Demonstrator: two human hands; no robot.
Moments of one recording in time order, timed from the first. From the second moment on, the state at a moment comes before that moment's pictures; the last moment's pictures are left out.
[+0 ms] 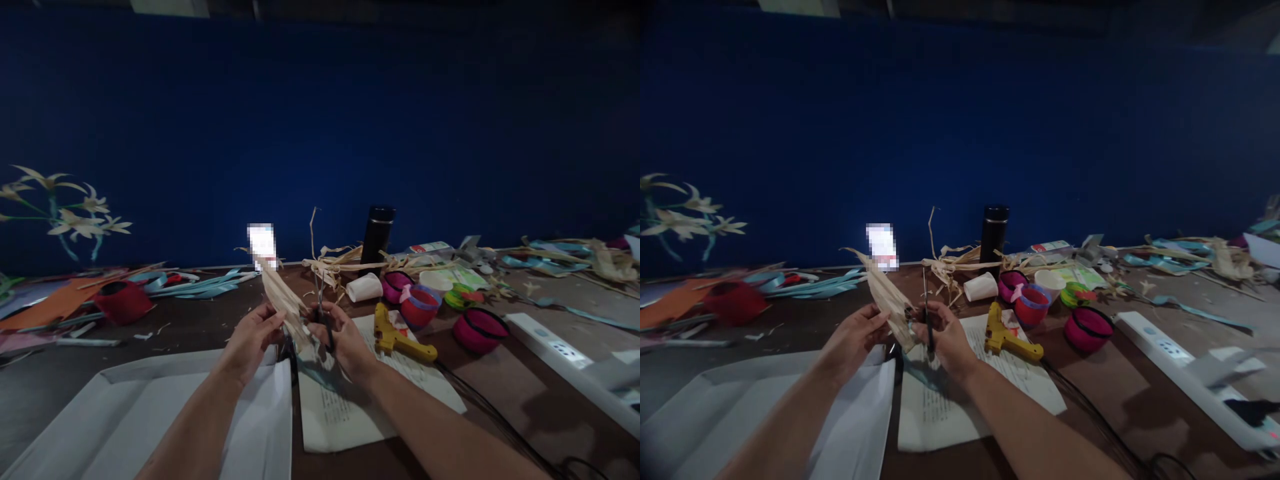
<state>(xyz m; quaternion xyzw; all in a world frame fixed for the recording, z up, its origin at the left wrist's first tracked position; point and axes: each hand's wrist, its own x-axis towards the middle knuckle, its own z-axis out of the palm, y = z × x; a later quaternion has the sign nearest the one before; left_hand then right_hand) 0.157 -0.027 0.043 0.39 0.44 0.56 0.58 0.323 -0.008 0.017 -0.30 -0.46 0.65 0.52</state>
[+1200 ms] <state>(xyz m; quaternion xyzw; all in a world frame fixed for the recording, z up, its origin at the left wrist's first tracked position) 0.161 -0.027 0.035 0.42 0.45 0.54 0.58 0.322 -0.004 0.010 -0.30 -0.42 0.70 0.49</state>
